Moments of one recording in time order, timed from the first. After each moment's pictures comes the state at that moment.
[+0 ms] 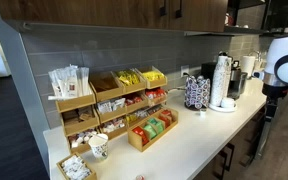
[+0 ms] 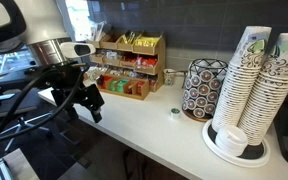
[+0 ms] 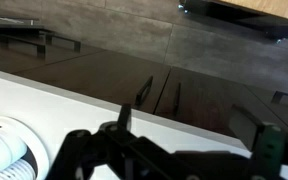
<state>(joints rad) -0.20 -0.72 -0.32 -2.63 -0.44 2.03 -0.56</state>
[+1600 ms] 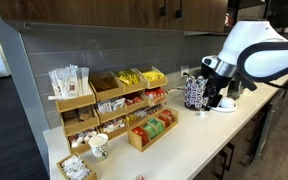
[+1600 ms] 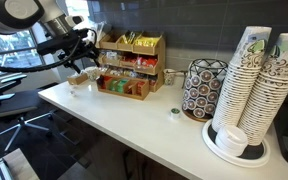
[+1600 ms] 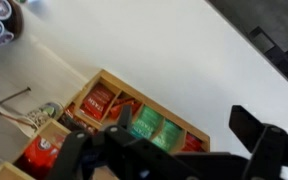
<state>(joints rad) 0.18 -0.60 -0.16 -2.50 -0.21 2.30 -0.63</state>
